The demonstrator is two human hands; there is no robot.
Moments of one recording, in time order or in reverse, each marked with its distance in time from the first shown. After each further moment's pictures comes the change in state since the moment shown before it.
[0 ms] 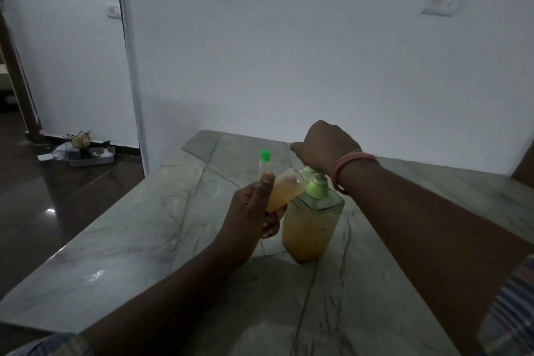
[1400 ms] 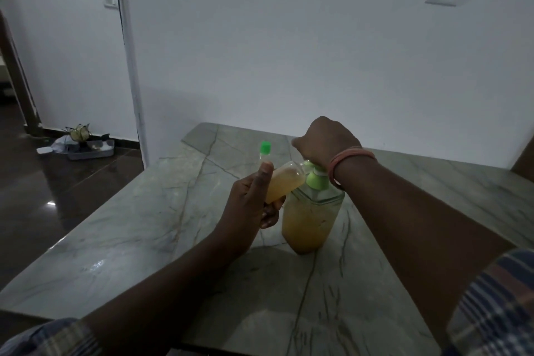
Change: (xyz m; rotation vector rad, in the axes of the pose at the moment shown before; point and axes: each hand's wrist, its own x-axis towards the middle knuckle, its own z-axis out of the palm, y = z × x) left_hand 0.002 -0.003 -0.002 -0.013 0.014 0.009; right_hand 0.001 0.002 0.008 0.009 -0.020 0.032
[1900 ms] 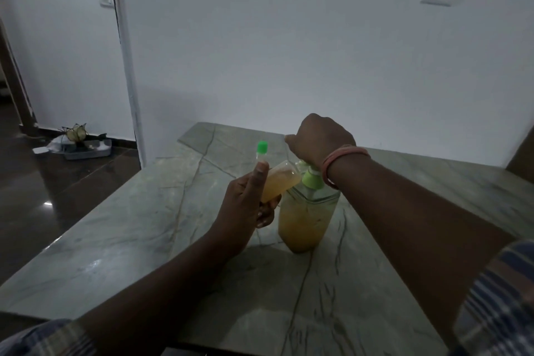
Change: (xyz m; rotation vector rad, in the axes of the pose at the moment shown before) left_hand -0.001 0.001 0.002 0.018 0.011 -0.007; right_hand -0.003 -0.006 -0.006 -0.079 0.024 -0.041
